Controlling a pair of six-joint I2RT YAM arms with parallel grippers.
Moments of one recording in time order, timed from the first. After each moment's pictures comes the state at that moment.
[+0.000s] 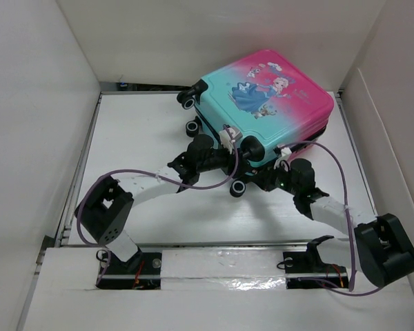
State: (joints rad) left arm -0.79 1.58 0.94 0.38 0.39 -0.24; right arm 0.36 1.18 0.37 0.46 -0.42 0.33
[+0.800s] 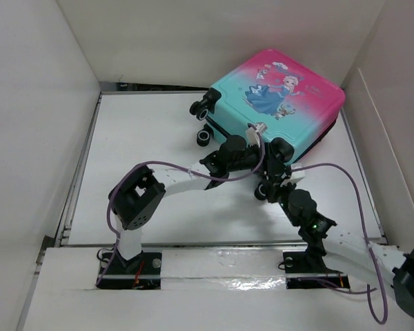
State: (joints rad) left arm -0.94 1.85 1.22 0.46 0.36 -0.81; right arm 0.73 0.73 0.16 0.39 0.35 0.35
